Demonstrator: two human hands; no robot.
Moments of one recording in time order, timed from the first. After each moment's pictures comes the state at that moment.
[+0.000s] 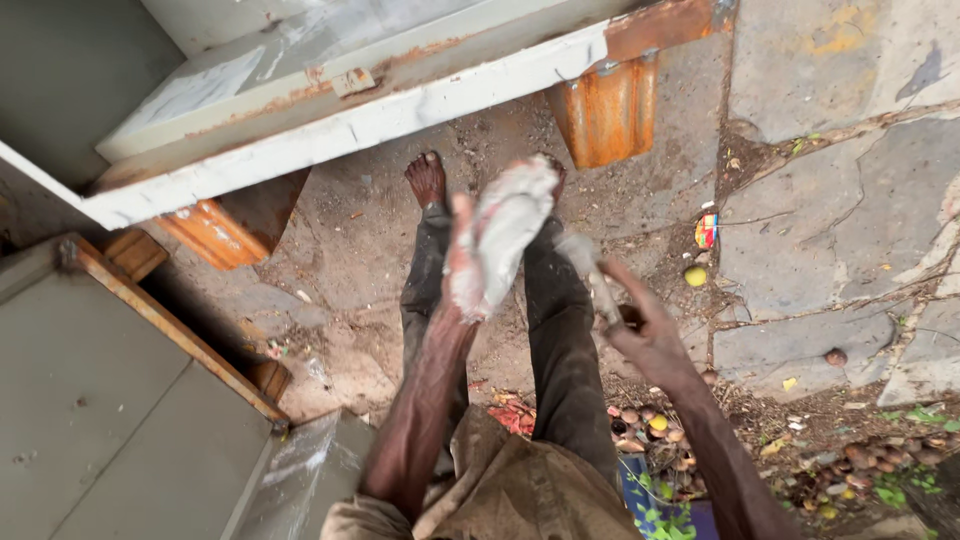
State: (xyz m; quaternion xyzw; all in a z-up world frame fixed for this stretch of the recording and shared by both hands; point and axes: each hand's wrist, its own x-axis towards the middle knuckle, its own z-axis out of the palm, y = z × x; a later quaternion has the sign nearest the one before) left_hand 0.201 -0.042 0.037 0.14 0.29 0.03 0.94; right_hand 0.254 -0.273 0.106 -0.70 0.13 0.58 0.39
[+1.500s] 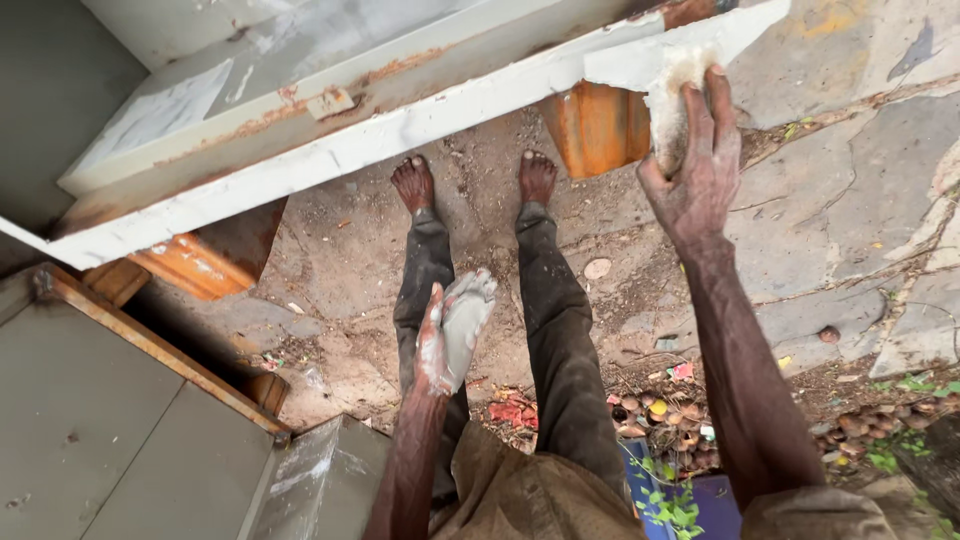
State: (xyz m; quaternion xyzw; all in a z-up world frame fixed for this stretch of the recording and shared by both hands) left_hand 0.069 -0.054 -0.007 -0.03 0.53 0.00 0.85; right_hand 0.377 -0.296 -0.075 -0.94 -0.29 0.11 0.12
